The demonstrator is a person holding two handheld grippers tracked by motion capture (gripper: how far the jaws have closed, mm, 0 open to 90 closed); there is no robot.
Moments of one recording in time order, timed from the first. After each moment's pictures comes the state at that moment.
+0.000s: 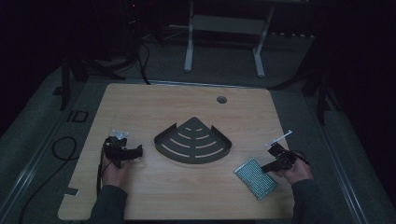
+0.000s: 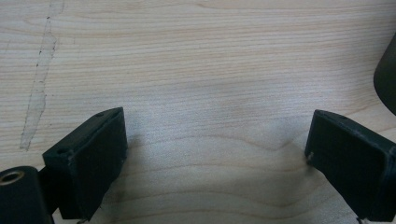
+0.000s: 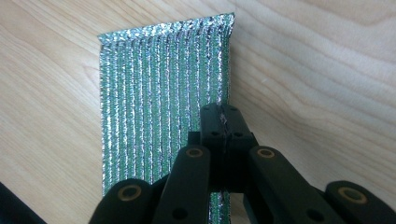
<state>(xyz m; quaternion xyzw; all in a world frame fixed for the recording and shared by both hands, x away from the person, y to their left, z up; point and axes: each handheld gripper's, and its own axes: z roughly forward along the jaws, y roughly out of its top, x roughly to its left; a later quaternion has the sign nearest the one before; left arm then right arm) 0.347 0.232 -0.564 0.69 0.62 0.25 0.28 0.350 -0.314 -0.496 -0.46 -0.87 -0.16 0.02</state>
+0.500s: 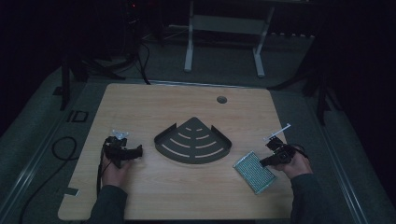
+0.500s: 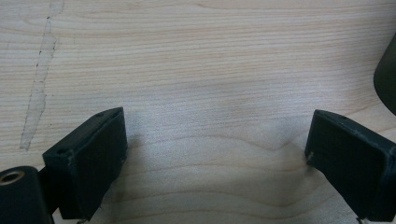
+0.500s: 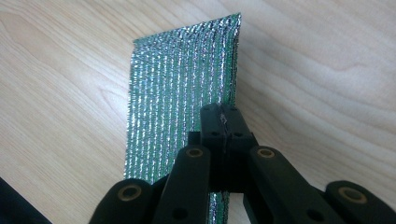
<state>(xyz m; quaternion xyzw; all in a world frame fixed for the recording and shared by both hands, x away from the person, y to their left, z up) 0.347 0.232 -0.564 0.69 0.62 0.25 0.28 0.359 -0.301 -0.473 -0.45 -0.88 -0.16 0.00</state>
